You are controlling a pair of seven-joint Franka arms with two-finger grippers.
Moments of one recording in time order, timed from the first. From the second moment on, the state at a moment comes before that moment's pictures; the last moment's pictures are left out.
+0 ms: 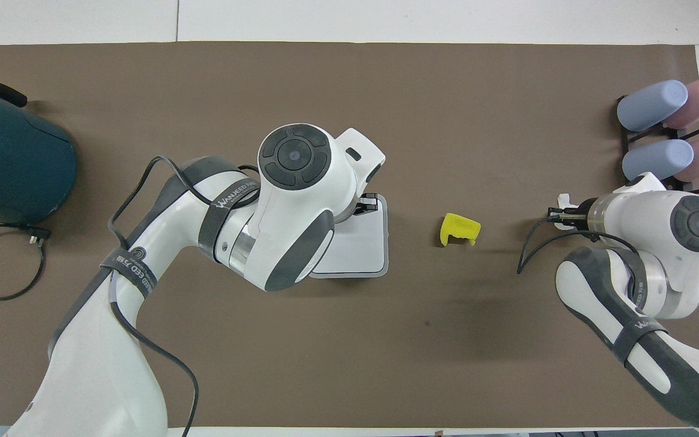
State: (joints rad) left arm -0.60 0.36 -0.10 -1.63 -0.08 2.05 -0.60; right arm -0.07 0.13 0.01 -2.37 -0.01 2.65 0.07
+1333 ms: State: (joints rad) left arm -0.60 0.25 -0.08 -1.67 -0.02 1.97 -0.59; right arm -0.04 -0.11 0.17 -2.02 0.00 2.09 0.21
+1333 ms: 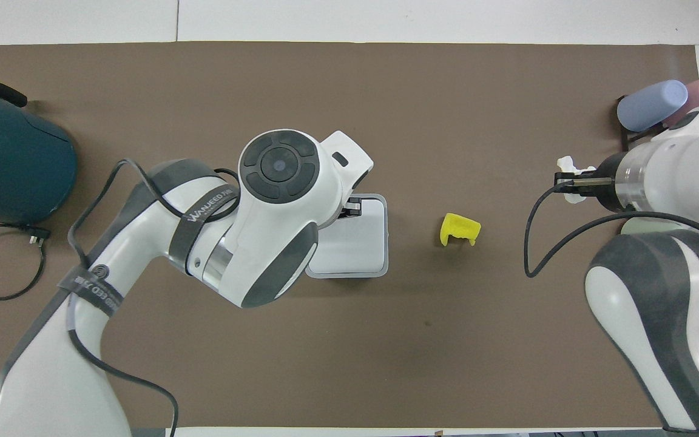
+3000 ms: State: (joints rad) left arm -0.15 0.21 -0.07 -2.10 -0.05 2.39 0.21; right arm 0.46 0.19 0.22 -1.92 0.13 2.43 1.13
